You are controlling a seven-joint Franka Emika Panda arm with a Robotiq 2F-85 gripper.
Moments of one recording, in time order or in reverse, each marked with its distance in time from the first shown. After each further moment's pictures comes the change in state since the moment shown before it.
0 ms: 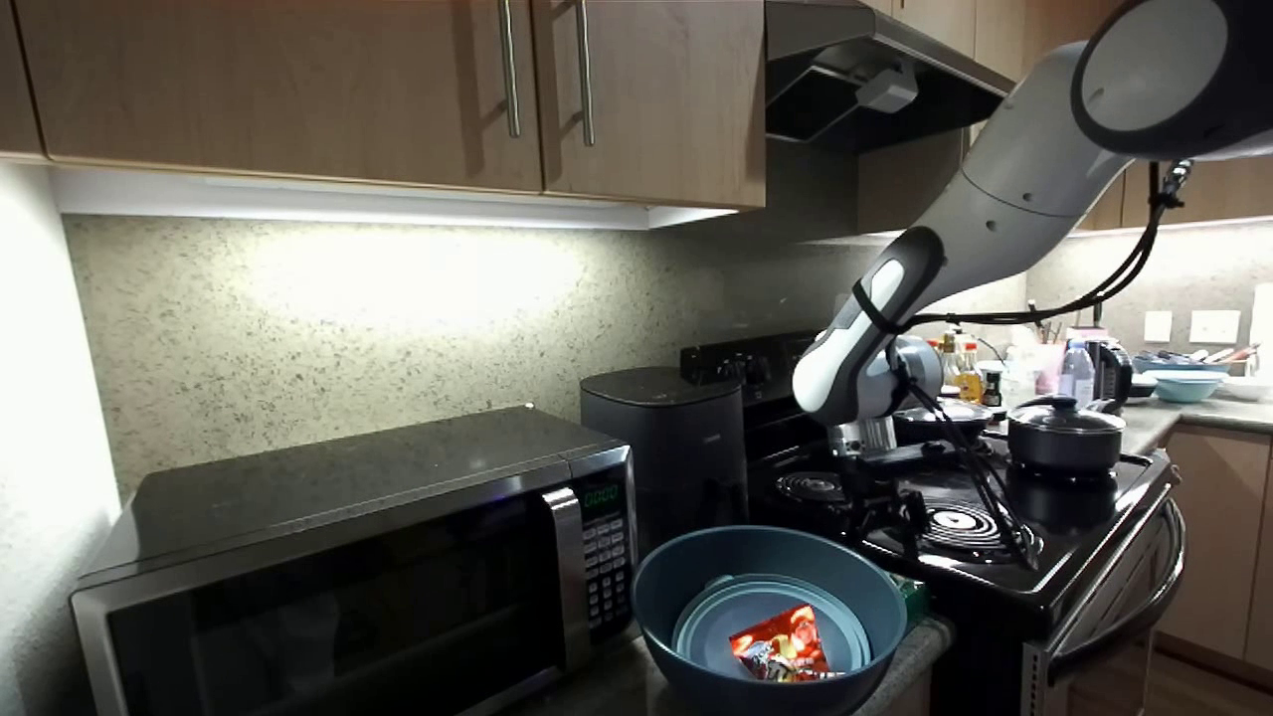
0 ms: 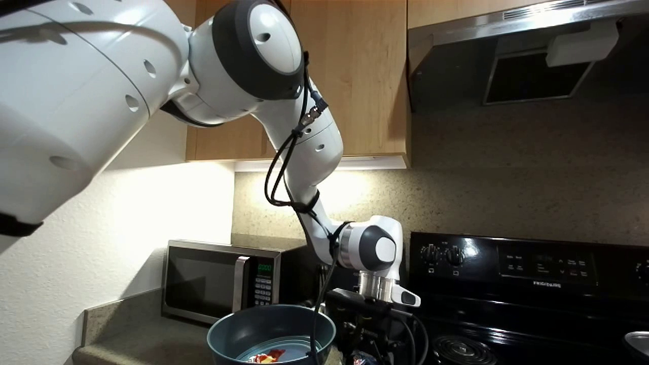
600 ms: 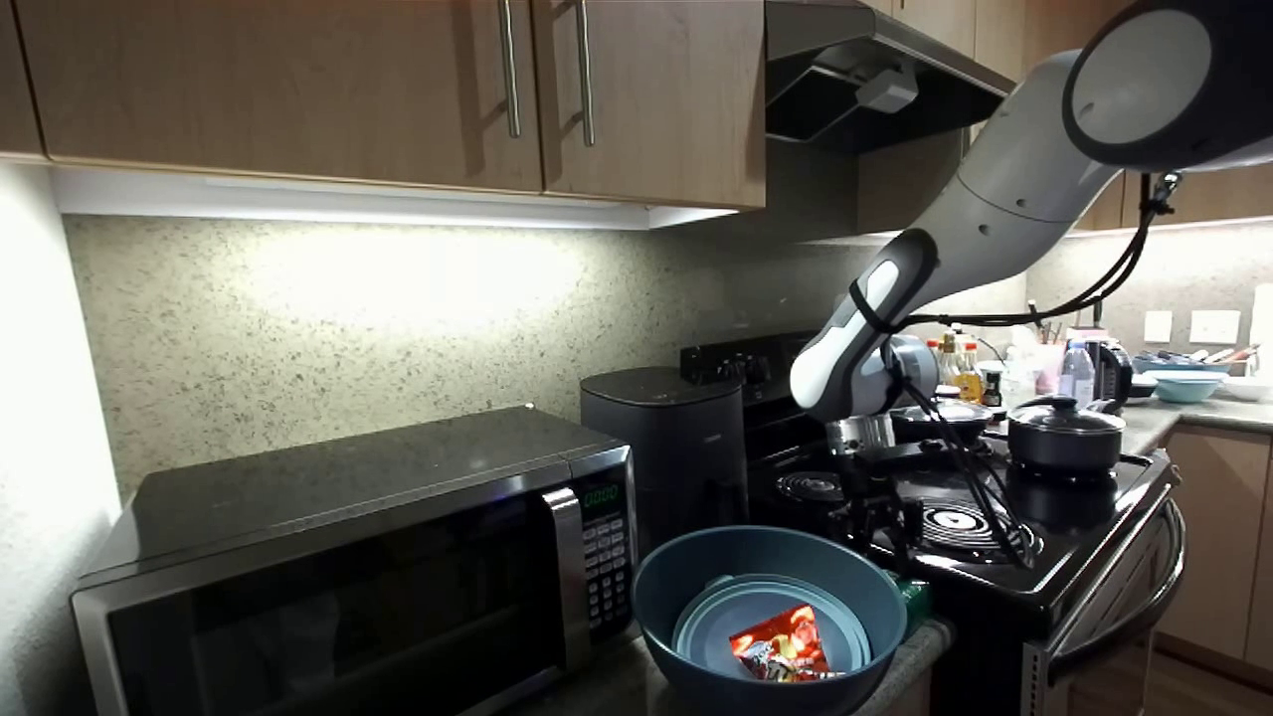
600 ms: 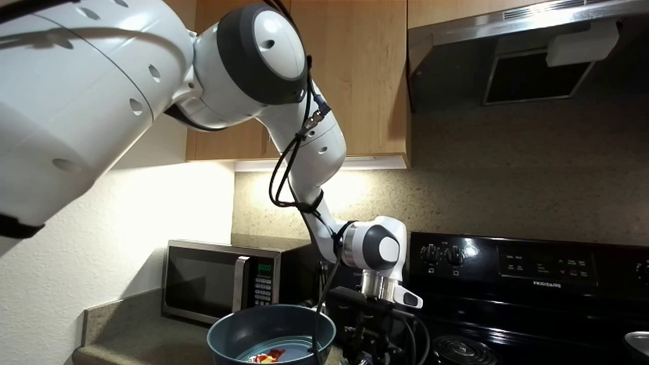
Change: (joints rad) arm -0.009 0.020 0.000 0.040 0.023 -0.058 0.000
